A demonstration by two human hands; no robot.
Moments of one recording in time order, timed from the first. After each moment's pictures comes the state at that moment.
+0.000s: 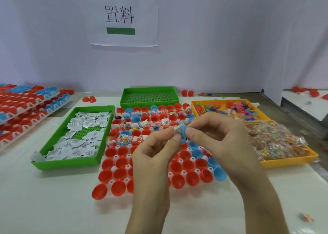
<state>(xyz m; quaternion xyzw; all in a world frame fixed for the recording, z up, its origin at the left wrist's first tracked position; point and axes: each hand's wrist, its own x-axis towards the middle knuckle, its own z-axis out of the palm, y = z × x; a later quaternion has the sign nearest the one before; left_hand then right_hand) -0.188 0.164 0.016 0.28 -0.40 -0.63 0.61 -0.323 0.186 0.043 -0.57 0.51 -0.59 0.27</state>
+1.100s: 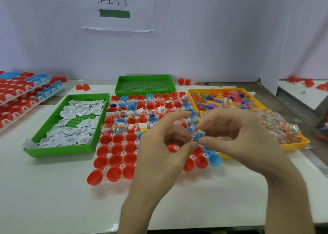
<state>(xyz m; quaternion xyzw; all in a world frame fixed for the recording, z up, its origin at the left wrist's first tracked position) -0.184 0.162 0.005 0.30 -0.71 -0.39 0.49 -0.360 0.206 0.040 -0.68 0.50 -0.48 0.25</state>
